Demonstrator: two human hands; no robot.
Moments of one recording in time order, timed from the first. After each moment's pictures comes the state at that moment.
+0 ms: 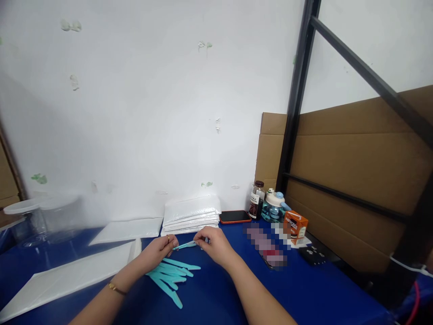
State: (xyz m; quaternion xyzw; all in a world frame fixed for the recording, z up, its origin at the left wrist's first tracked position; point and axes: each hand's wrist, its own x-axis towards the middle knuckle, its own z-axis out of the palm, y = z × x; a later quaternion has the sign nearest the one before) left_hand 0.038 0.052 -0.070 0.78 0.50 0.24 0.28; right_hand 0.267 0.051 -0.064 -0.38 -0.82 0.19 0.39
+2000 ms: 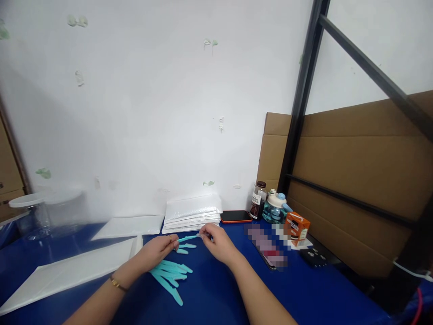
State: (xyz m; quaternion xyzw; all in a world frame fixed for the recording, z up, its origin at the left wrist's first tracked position) left_hand 0.030 0.045 -0.063 0.84 0.48 0.17 0.17; right_hand 0.272 0.054 -0.069 -0.39 -0.81 0.19 0.39
